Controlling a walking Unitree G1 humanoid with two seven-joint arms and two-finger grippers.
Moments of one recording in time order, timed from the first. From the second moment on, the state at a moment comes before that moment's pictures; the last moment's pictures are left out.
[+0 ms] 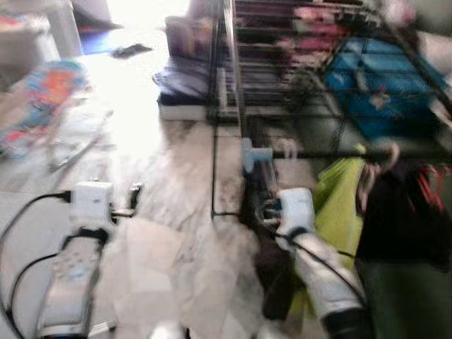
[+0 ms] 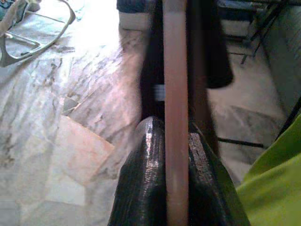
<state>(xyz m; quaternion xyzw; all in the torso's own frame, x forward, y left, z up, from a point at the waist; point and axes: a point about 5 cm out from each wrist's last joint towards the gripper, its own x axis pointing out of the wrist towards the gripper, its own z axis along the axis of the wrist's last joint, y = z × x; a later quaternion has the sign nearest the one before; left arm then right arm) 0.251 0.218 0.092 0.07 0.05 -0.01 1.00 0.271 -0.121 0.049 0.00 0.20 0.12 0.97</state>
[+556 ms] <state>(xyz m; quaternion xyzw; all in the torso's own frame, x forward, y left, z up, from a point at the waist) 0.250 0.209 0.091 0.07 0.04 -0.04 1.00 0.272 -0.131 0.050 -0.01 0.19 0.08 0.98</state>
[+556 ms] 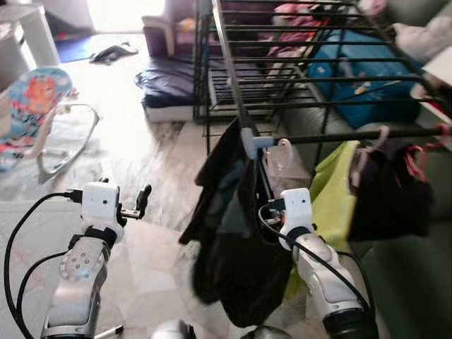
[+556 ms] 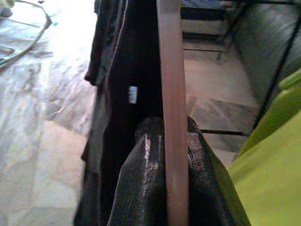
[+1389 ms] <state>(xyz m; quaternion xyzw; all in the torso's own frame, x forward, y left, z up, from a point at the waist) 0.250 0.204 0.091 0.07 0.04 -0.05 1.00 0.310 -0.127 0.045 -0.01 0.25 0.10 0.96</state>
